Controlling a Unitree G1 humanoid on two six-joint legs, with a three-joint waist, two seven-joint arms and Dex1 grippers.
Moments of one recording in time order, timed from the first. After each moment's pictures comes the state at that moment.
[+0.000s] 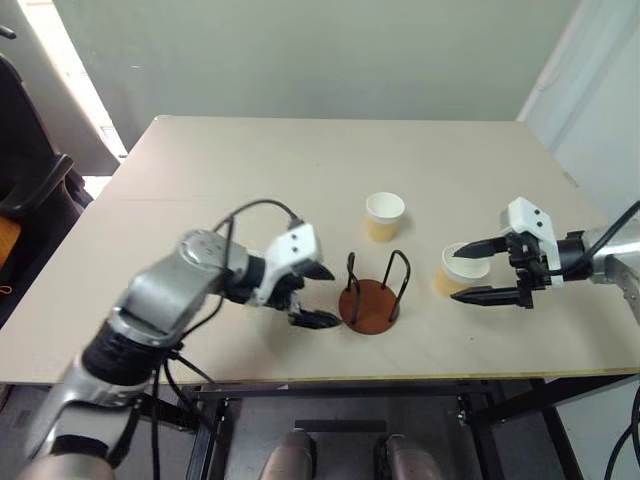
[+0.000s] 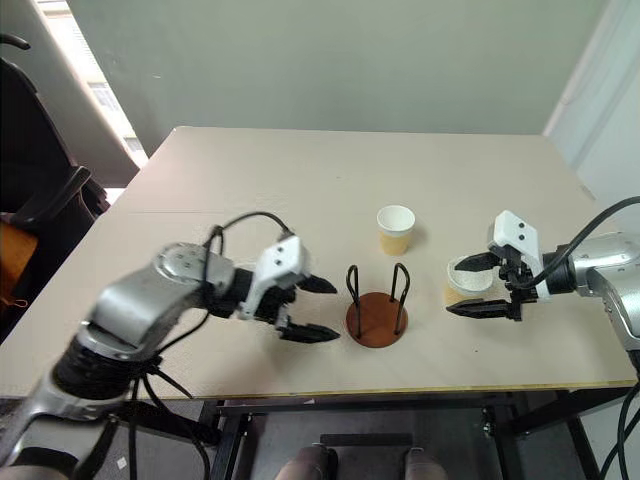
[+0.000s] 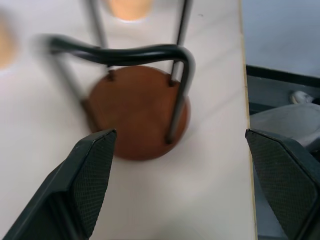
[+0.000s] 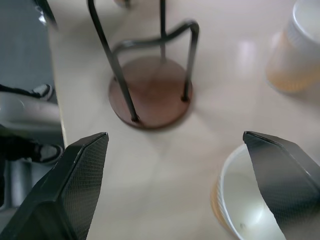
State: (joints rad) left arm -0.69 0.84 -0.22 -0.34 -0.41 0.89 -1.15; right arm -0.55 -1.05 0.07 -0.08 0.40 0.63 1.32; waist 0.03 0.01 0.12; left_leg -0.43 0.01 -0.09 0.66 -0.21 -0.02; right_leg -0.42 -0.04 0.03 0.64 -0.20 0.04
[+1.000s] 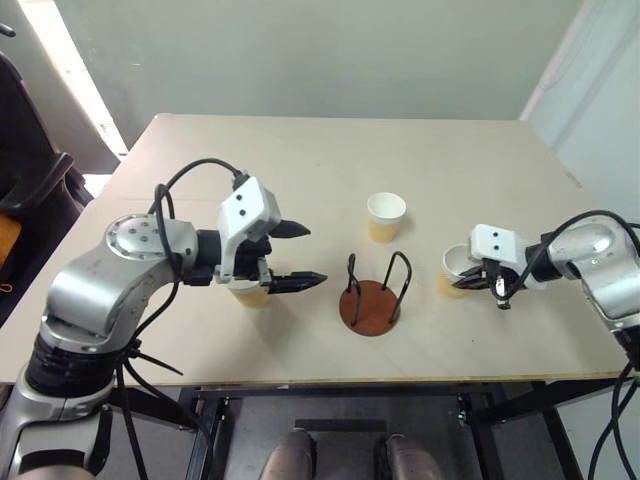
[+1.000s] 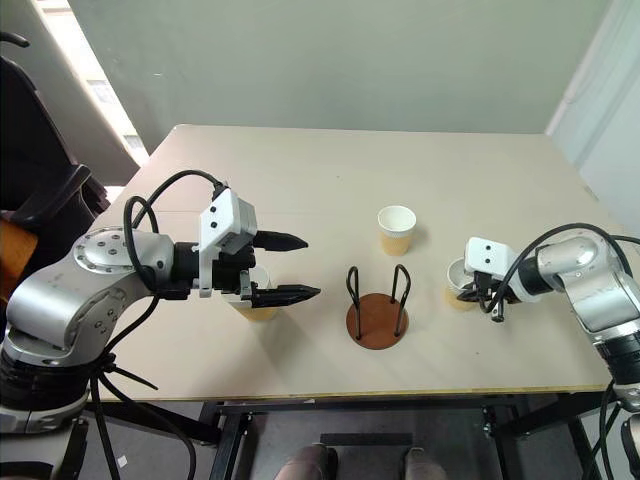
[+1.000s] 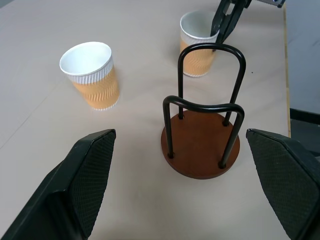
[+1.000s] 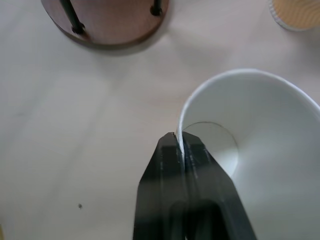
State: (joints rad) left arm -0.62 0.85 -0.01 -0.41 -0.57 0.87 -0.98; right arm -0.64 -1.00 0.26 0.03 0.07 0.43 1.33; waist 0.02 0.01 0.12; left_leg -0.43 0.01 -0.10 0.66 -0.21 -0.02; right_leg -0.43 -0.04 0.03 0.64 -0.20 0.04
